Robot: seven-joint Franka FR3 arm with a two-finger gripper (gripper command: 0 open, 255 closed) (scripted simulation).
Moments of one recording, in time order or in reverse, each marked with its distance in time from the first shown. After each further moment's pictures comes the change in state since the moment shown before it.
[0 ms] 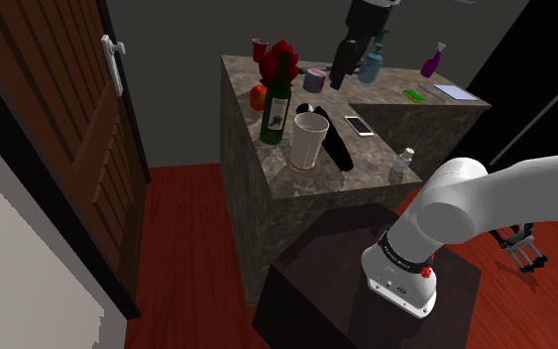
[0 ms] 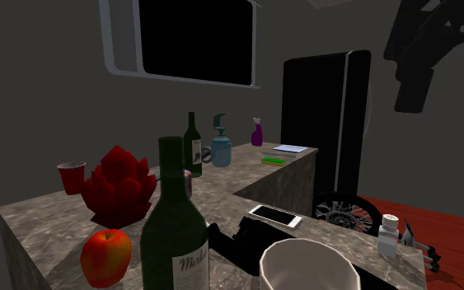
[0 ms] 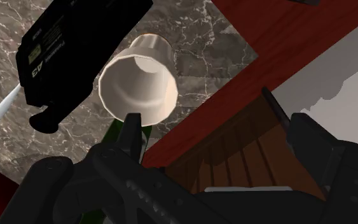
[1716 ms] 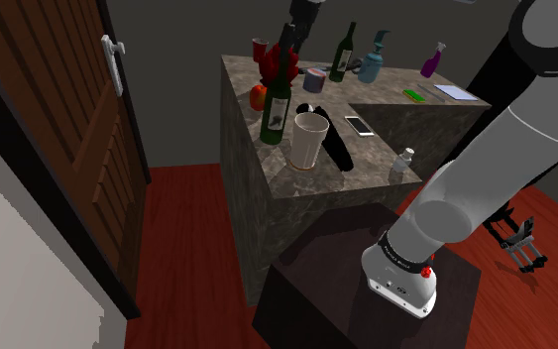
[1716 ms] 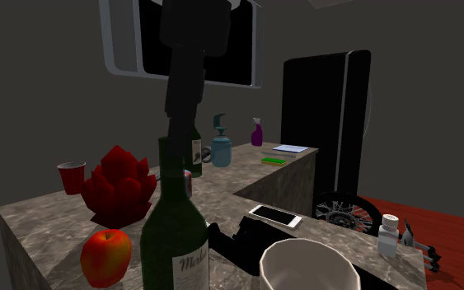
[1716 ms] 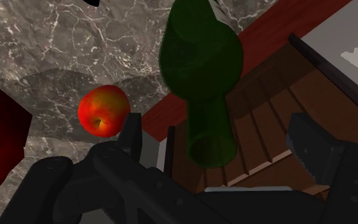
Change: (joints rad) arm -0.041 0.654 -0.173 0.438 0.043 0.315 -0.227
